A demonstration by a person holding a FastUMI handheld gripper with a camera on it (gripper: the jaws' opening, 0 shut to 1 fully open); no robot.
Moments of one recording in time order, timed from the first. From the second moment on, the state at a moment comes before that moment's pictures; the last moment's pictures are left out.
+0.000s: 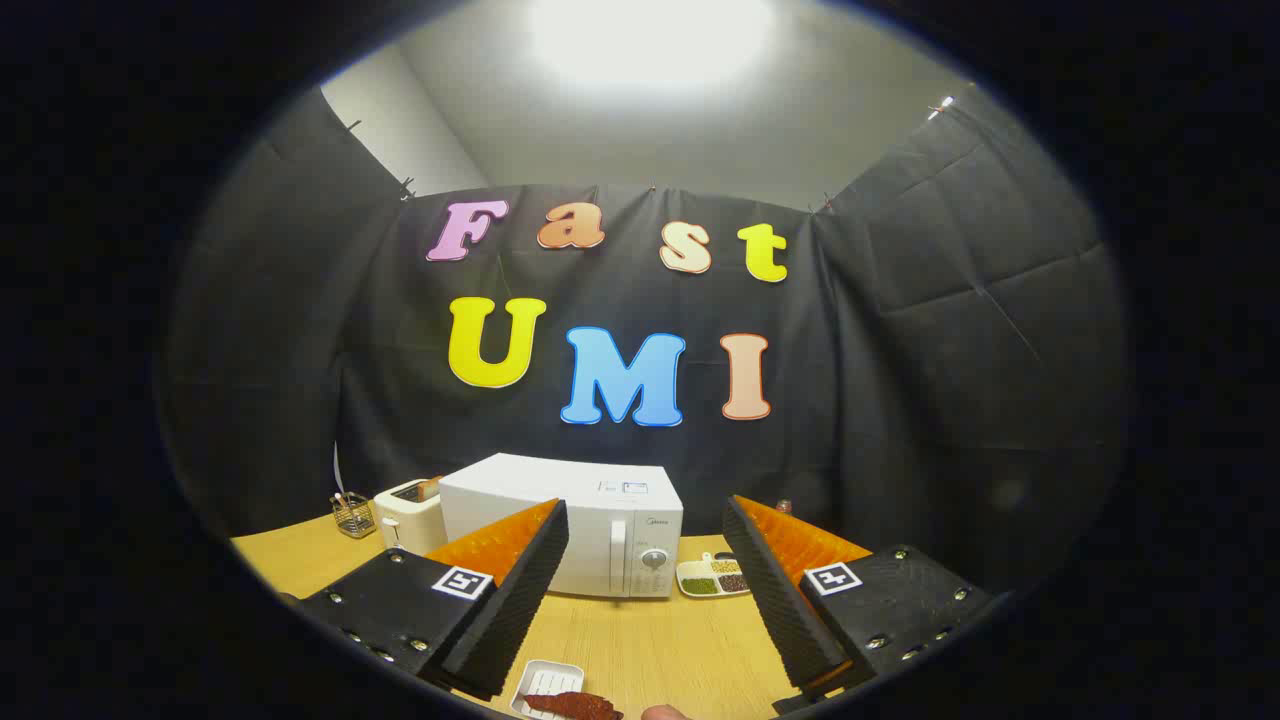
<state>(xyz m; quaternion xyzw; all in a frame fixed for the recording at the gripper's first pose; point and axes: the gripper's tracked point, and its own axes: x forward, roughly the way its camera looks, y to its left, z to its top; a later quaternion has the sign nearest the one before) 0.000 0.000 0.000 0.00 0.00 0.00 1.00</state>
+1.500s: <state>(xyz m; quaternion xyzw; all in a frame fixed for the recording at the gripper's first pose) 0.025 -0.008 -0.026 0.03 0.03 -0.01 1.00</state>
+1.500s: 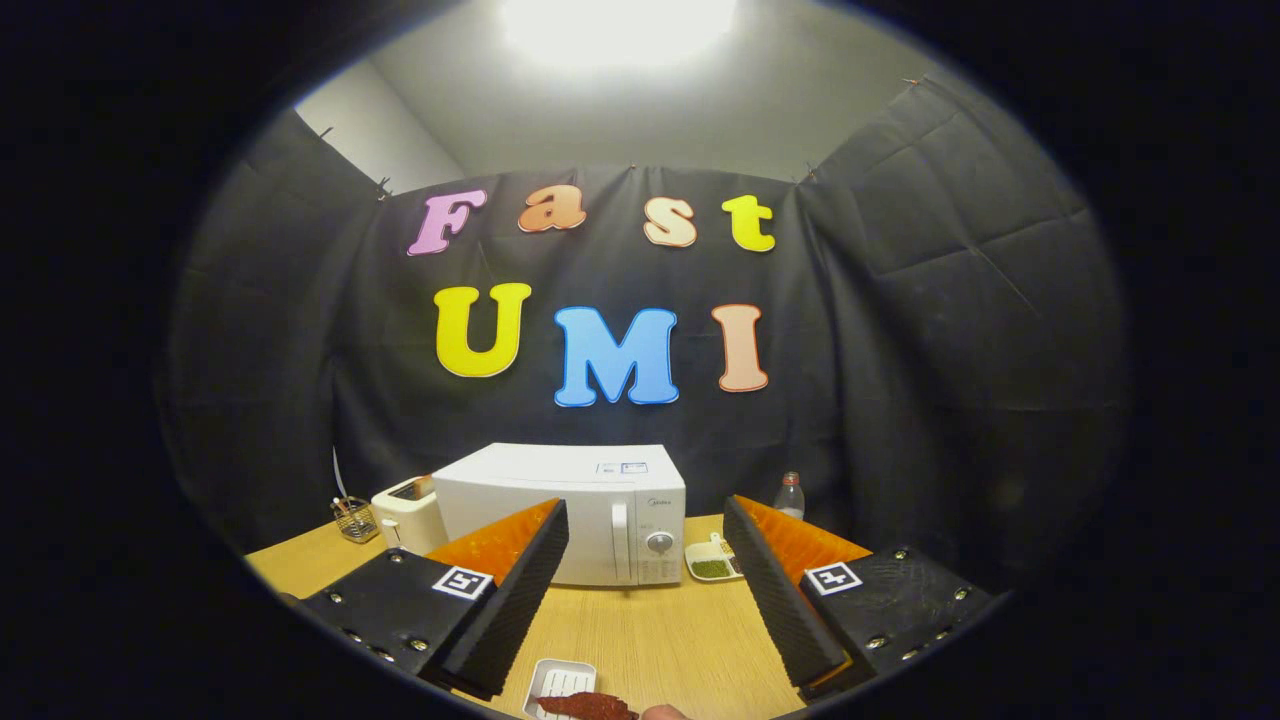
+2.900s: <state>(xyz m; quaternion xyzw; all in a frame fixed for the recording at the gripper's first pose) 0.276 0.066 -0.171 0.03 0.12 0.06 0.99</state>
